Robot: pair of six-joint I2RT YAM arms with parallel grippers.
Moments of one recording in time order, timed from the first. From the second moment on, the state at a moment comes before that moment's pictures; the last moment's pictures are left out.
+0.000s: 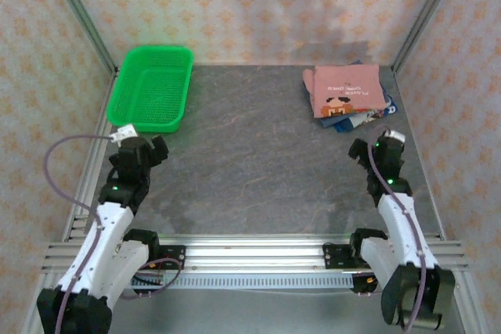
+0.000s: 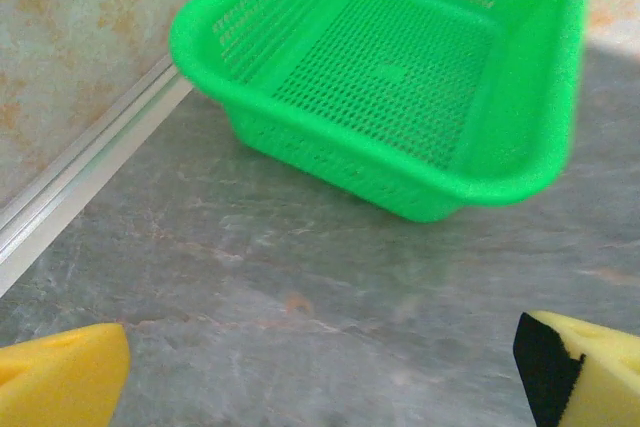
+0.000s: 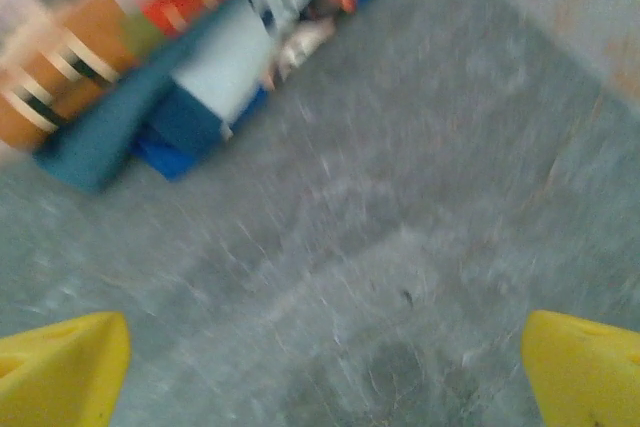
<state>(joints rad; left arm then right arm) -0.05 0.76 0.49 -0.30 -0.42 -0.35 -0.13 0.89 0.43 -0.22 0.15 0.33</state>
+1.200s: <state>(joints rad) -0.03 1.50 0.38 0.67 -0.34 -0.12 0.01 1.54 0.36 0.82 0.28 0.23</state>
